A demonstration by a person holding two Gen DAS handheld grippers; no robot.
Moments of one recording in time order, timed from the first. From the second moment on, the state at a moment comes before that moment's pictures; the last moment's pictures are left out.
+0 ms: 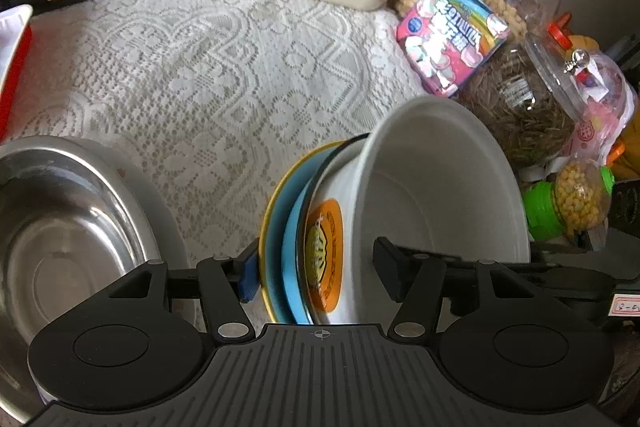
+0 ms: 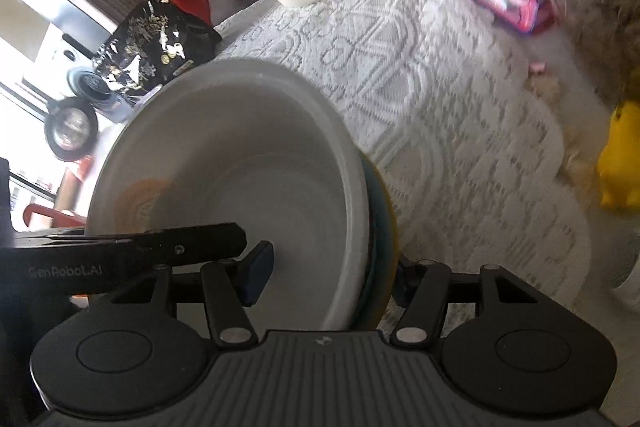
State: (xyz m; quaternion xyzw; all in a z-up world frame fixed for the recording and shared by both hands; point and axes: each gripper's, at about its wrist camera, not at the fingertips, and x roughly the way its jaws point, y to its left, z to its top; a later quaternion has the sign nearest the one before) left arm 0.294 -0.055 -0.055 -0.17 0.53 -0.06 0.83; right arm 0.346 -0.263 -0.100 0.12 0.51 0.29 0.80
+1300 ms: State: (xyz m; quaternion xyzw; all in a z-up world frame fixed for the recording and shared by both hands) left arm 0.290 -0.047 -0.061 -0.15 0.55 -0.07 0.82; right arm 0.348 -0.258 -0.110 0.16 0.55 0.29 0.77
